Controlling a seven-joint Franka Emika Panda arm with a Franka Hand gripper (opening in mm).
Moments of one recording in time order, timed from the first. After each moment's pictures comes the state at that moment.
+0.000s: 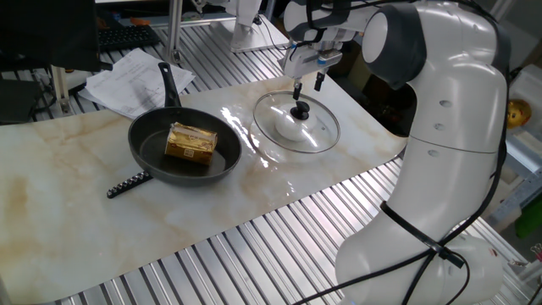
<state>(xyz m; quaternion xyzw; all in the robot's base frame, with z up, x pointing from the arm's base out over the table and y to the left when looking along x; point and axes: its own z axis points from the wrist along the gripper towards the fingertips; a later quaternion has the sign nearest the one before) 0.595 -0.306 0.199 0.07 -1.00 0.03 0.06</state>
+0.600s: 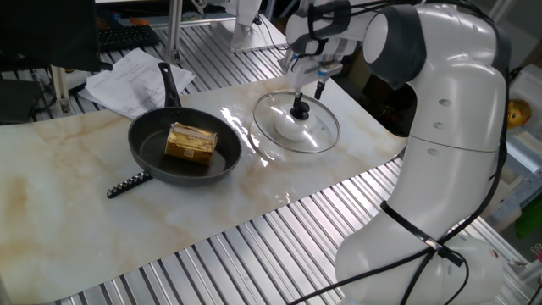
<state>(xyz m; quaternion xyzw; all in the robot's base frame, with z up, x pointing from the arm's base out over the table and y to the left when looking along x) 0.588 -0.313 0.172 0.07 -1.00 0.02 0.04</state>
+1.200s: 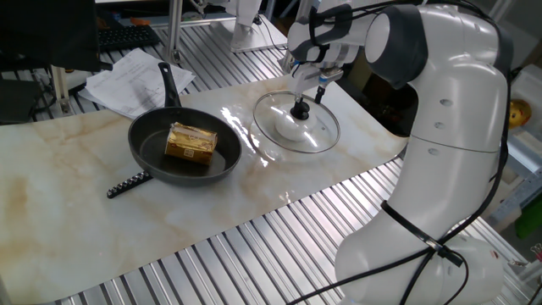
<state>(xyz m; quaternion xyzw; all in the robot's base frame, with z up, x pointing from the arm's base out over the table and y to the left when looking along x) 0.580 -0.316 0.153 0.07 -1.00 0.02 0.03</state>
